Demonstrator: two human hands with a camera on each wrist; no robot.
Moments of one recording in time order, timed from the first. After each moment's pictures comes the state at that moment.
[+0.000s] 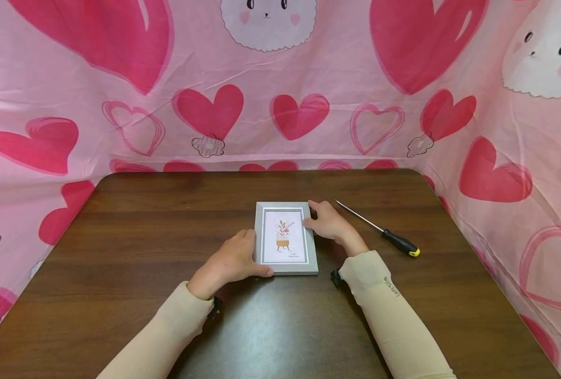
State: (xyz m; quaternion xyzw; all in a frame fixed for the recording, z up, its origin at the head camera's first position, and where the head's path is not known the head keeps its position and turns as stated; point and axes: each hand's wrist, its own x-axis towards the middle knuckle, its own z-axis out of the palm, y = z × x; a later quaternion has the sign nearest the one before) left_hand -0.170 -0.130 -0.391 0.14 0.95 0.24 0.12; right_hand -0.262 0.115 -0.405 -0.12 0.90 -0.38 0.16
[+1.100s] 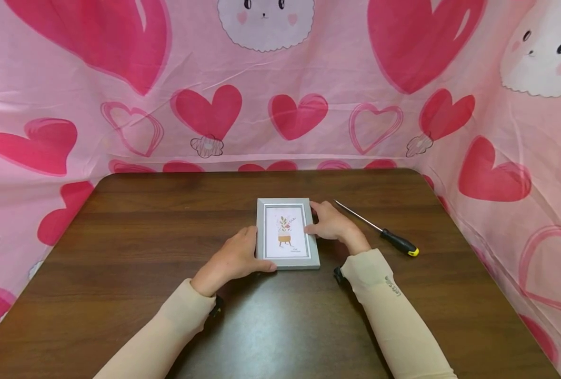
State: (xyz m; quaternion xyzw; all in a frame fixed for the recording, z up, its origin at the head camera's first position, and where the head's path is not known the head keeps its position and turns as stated) left_hand -0.179 -0.125 -0.399 0.13 0.94 0.29 0.12; right_hand -0.260 0.123 -0.397 -0.13 0.94 -0.28 0.17
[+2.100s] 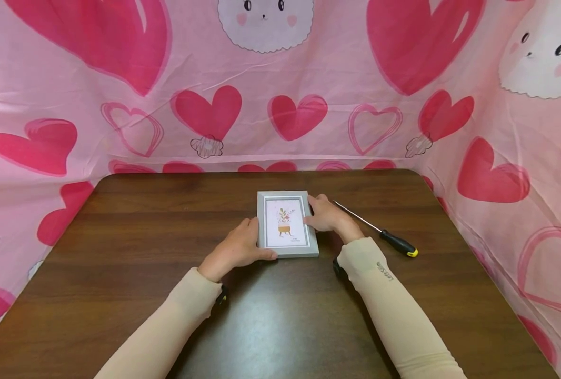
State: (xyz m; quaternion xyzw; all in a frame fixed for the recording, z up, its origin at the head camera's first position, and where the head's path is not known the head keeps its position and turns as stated) left_hand -0.200 -0.120 -0.397 0.13 0.94 0.27 0.12; right_hand -0.279 0.116 -0.392 -0.15 0.94 -0.24 0.17
